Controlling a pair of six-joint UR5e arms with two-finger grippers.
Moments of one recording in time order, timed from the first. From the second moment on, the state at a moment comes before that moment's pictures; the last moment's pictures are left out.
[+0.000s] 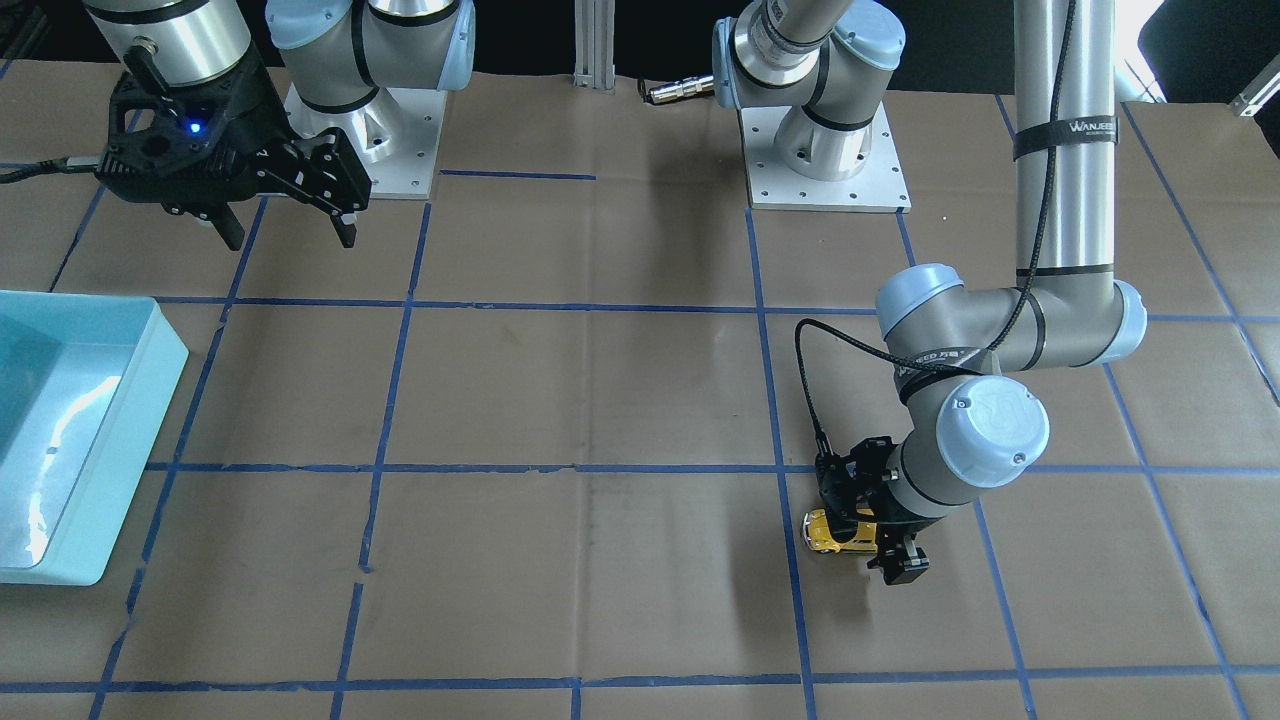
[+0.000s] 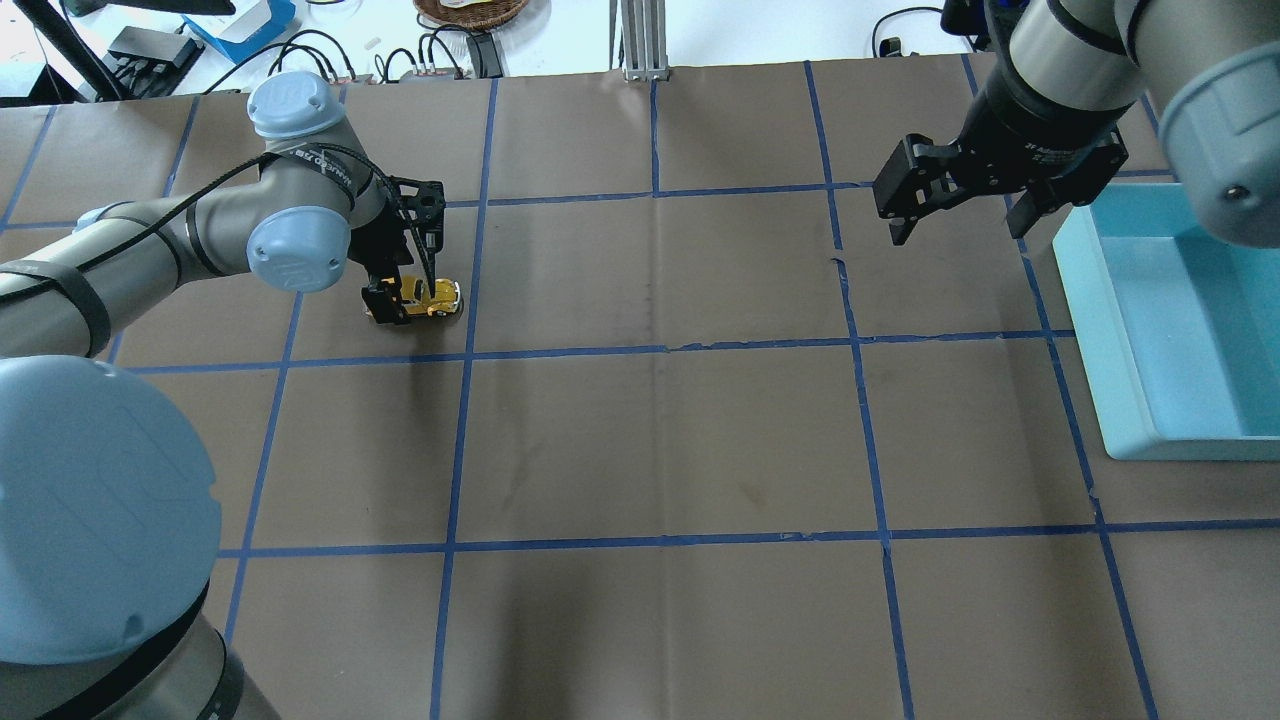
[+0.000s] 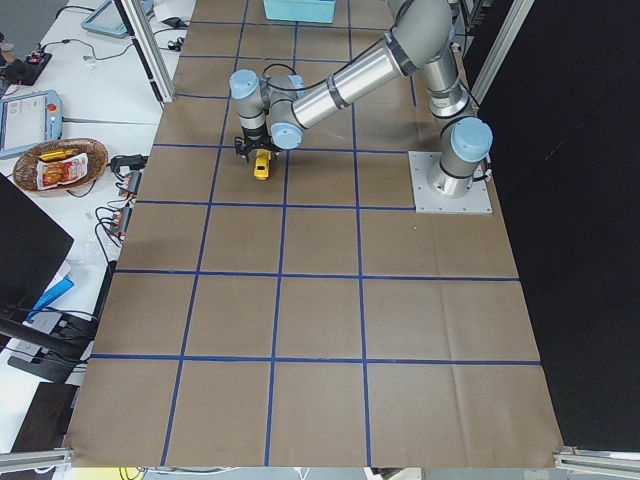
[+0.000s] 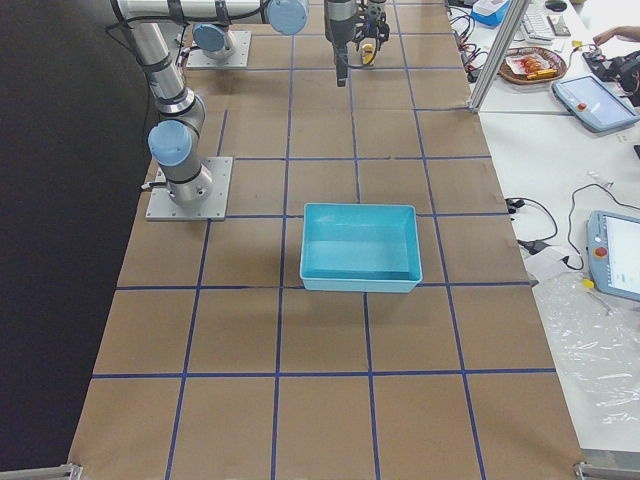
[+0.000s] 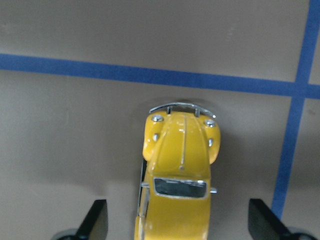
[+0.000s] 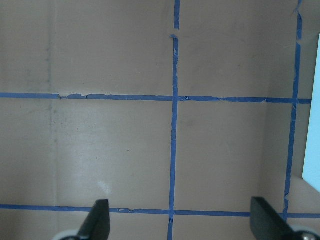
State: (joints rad) left arm -1.46 -2.12 -1.67 -0.97 1.60 1.58; right arm 1.56 -1.64 1.63 -1.63 -1.54 -0.05
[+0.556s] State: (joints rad) left arm -1.46 -2.12 -1.68 -0.96 1.60 1.58; right arm 1.55 -1.64 1.63 -1.63 -1.54 -0.05
